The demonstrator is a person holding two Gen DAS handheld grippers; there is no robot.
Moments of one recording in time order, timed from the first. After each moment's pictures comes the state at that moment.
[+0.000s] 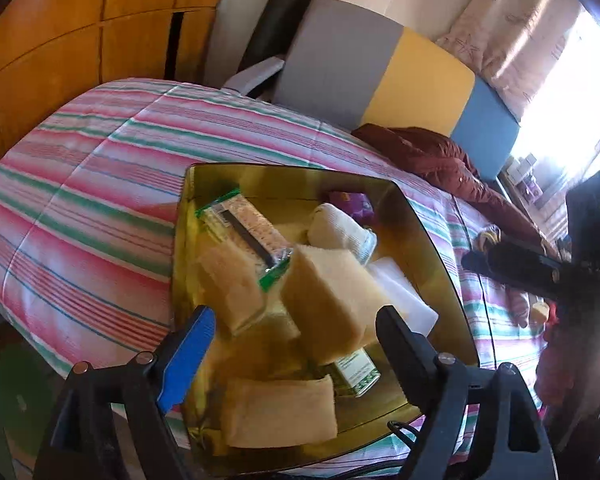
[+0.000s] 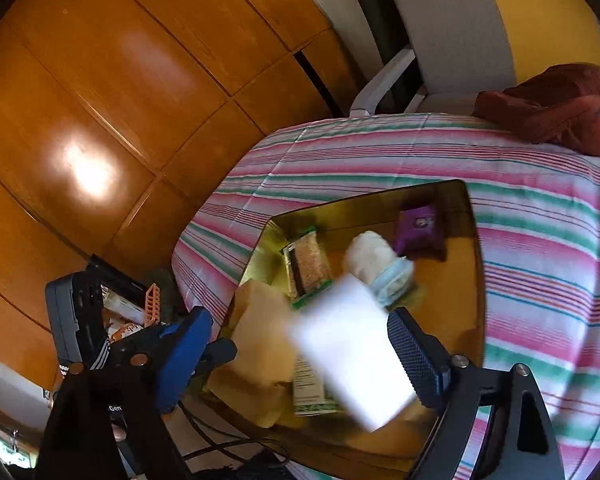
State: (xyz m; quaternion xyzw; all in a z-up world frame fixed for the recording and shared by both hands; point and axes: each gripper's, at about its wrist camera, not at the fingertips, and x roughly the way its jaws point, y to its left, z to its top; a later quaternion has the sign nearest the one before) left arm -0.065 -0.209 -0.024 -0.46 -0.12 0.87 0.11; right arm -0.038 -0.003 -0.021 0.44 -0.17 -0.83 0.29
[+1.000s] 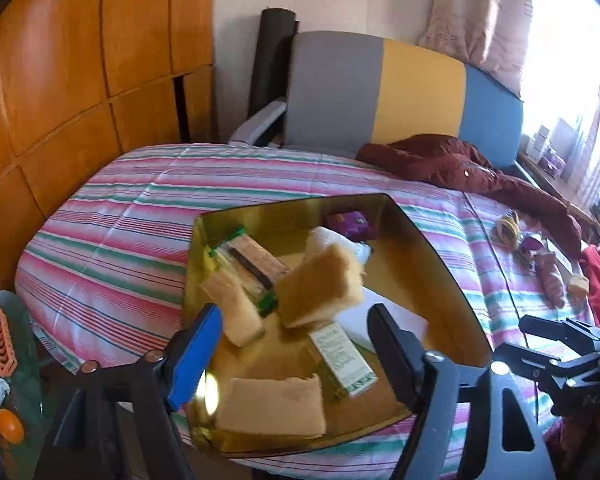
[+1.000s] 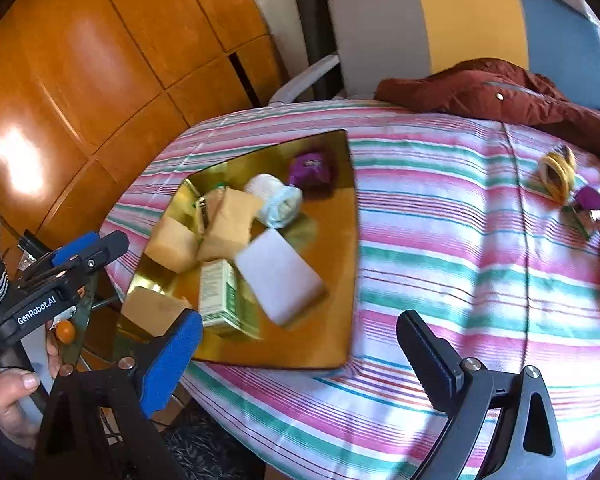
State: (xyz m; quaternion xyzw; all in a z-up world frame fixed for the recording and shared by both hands) left arm -0.029 -0.153 0.006 -0.39 0.00 0.92 0.06; right arm 0.048 0.056 -0.052 0.45 -0.11 -0.87 0.14
